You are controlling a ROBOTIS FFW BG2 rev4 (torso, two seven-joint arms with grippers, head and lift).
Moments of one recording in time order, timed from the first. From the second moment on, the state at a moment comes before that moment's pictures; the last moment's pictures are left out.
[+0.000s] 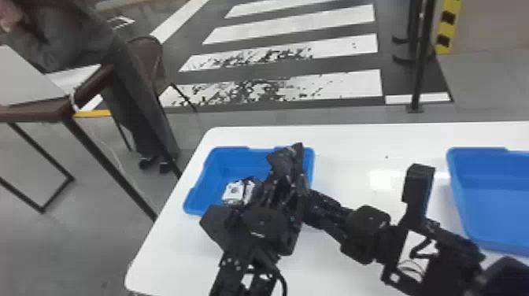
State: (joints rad) left arm 0.51 0.08 -0.10 -2.06 0.12 -0.11 -0.05; right arm -0.15 -0.34 0.76 -1.70 -0.87 0.18 0.36
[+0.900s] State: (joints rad) left arm 0.15 0.04 0.06 -1.66 -0.31 -0.19 0.06; right arm 0.03 -0.32 0.51 -1.80 -0.82 0.14 0.36
